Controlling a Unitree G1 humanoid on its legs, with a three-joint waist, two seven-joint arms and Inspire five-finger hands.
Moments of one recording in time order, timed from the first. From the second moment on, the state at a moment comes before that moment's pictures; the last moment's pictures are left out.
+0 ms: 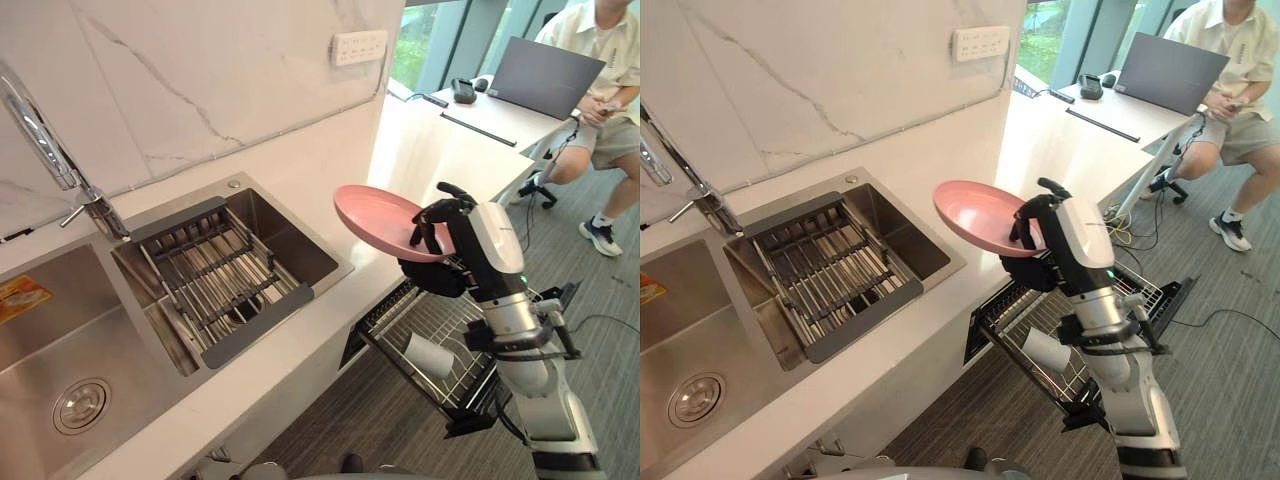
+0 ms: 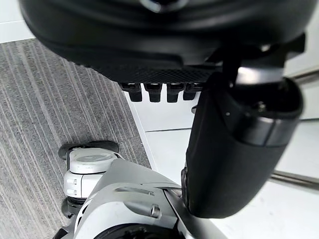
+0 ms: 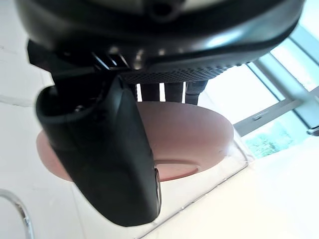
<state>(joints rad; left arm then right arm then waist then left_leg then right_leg) 0.35 0.15 0.14 1.04 -0.27 -0.25 -0.03 0.12 -0.34 -0.17 -0.29 -0.54 -0.41 -0.05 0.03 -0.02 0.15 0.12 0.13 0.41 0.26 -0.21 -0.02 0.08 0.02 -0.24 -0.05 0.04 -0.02</state>
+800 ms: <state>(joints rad) 0.27 0.15 0.05 1.06 -0.21 -0.23 -0.05 0.16 -0.28 -0.35 0.12 -0.55 -0.23 -0.40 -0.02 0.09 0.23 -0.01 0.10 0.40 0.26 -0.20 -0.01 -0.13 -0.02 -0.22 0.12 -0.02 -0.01</state>
